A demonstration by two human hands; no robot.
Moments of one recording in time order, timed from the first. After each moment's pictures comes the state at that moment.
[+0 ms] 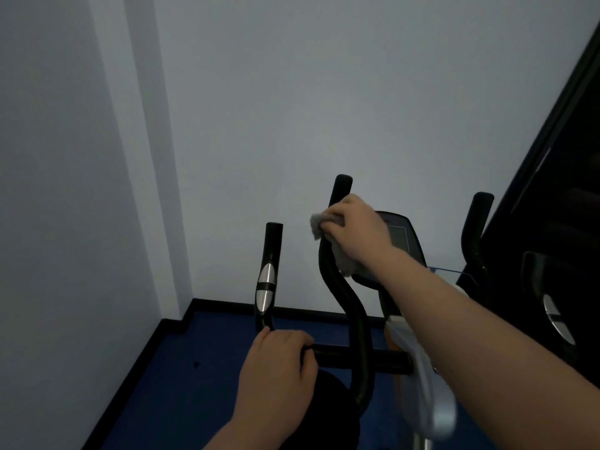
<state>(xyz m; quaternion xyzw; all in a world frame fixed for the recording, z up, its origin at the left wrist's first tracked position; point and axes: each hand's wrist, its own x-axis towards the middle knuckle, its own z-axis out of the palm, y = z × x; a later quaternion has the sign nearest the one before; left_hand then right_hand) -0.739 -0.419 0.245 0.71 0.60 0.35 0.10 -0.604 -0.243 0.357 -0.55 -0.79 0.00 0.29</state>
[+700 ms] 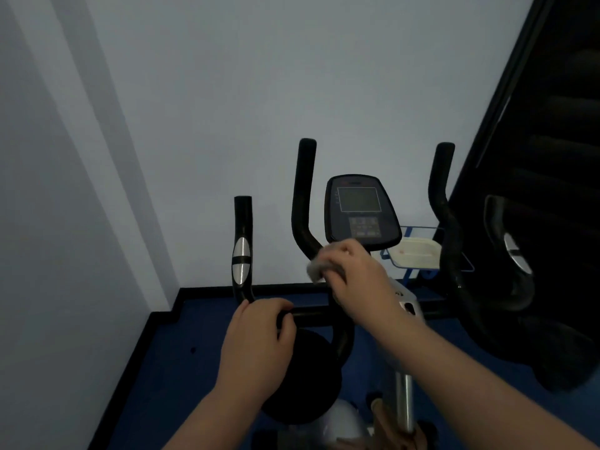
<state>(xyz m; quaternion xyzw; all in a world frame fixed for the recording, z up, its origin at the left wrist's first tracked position) -0.741 -0.420 0.244 0.69 0.60 0.37 0.13 -0.570 -0.361 0.274 -0.55 -0.76 0.06 0.35</state>
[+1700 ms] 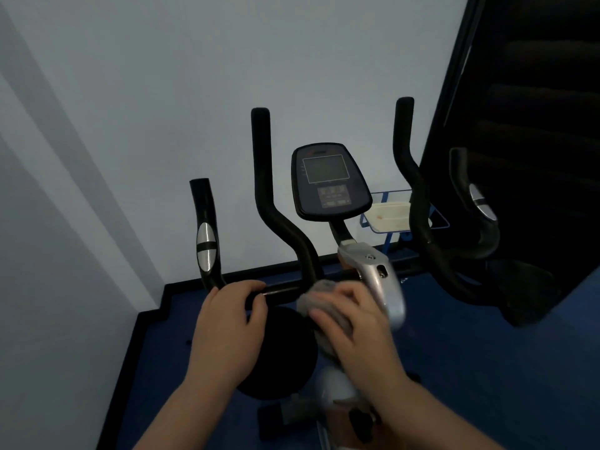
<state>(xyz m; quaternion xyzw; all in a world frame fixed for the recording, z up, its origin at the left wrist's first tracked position) -0.744 -0.419 0.241 0.70 0.59 0.36 0.15 -0.562 -0.458 0.216 -0.55 -0.65 0.18 0.49</state>
